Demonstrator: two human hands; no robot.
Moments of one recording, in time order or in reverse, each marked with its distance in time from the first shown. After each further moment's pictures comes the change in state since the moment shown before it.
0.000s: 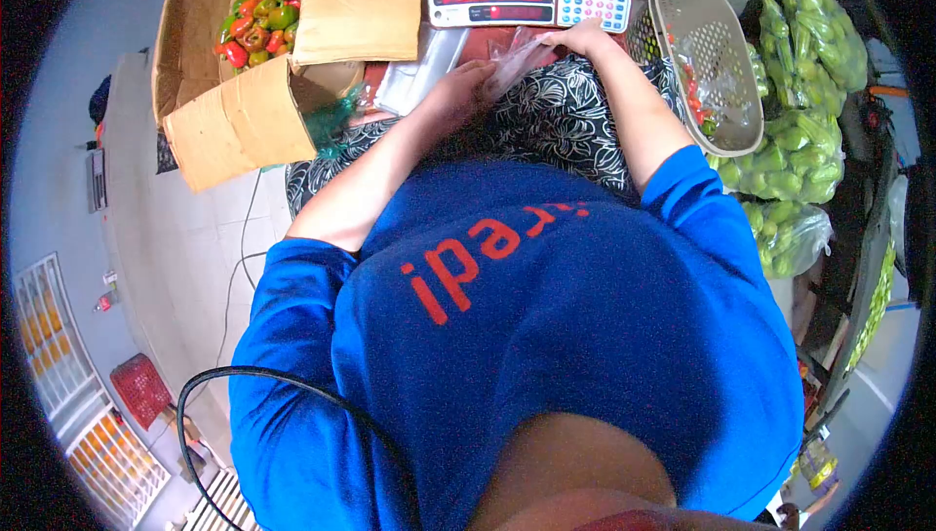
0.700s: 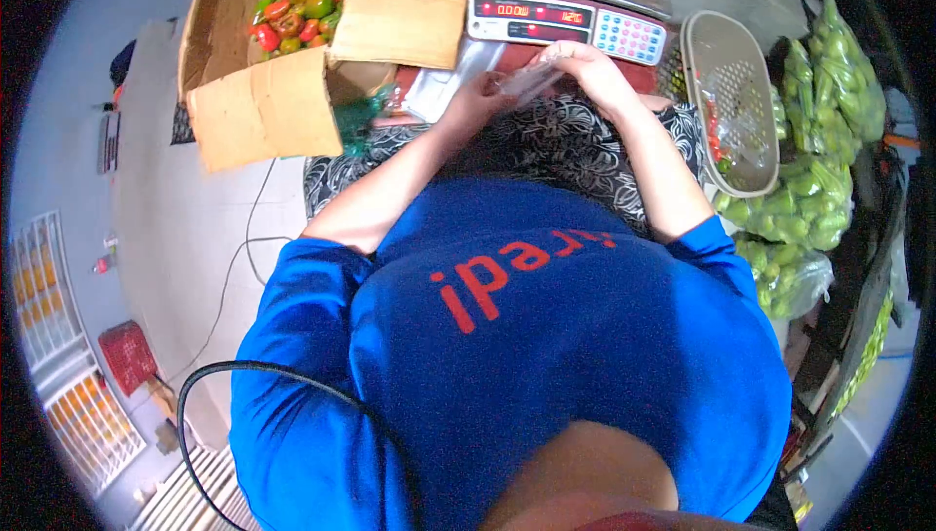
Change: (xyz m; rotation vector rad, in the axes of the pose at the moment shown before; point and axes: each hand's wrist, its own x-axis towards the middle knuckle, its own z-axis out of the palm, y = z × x) left_hand -0.013 0.006 -0.021 0.637 0.226 0.219; right_hand -0.128 -0.063 -0.042 0.920 -0.446 -0.628
